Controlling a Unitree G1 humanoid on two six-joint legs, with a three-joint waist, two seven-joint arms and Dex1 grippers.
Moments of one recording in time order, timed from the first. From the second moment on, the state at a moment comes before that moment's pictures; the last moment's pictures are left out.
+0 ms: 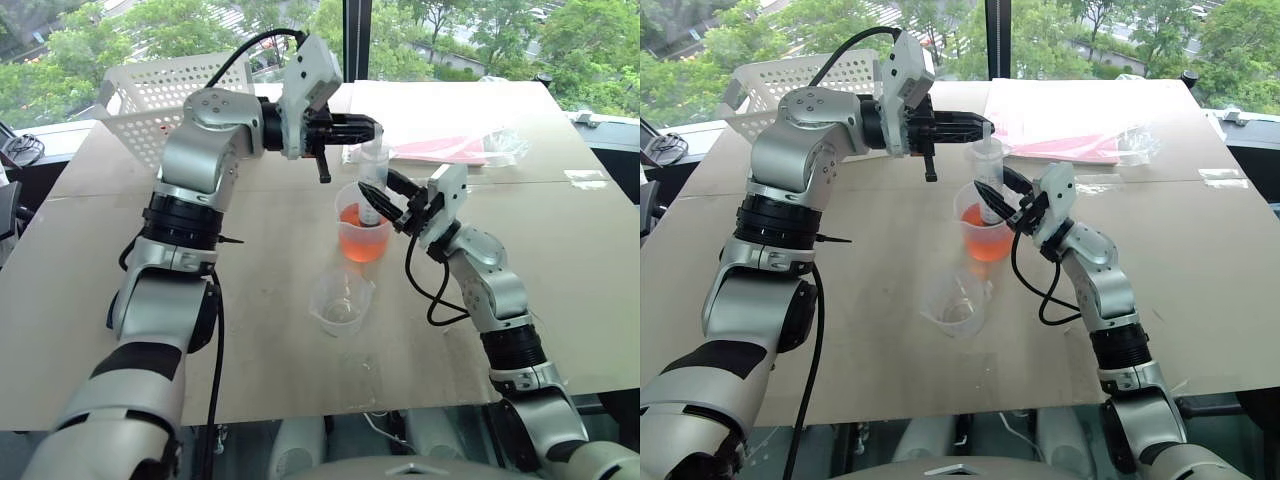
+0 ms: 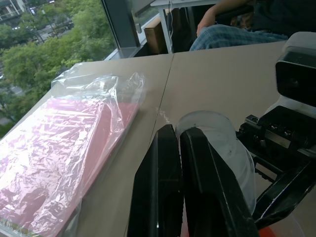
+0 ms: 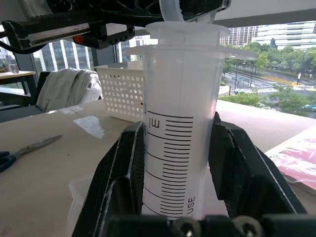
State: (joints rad) left arm -1.15 0.52 -0.15 0.36 -0.30 0.40 -1.16; right arm -0.51 -0.13 0.10 0.03 0.32 0.11 0.63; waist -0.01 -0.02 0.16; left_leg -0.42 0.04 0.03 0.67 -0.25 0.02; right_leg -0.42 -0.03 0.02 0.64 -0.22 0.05
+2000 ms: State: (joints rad) left arm -0.73 0.63 0.14 -0.33 -0.72 1.10 -0.69; right arm -0.55 -0.07 0.14 -0.03 0.34 0.19 0.63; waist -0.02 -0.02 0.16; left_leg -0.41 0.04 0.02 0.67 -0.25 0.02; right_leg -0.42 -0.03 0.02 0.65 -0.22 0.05
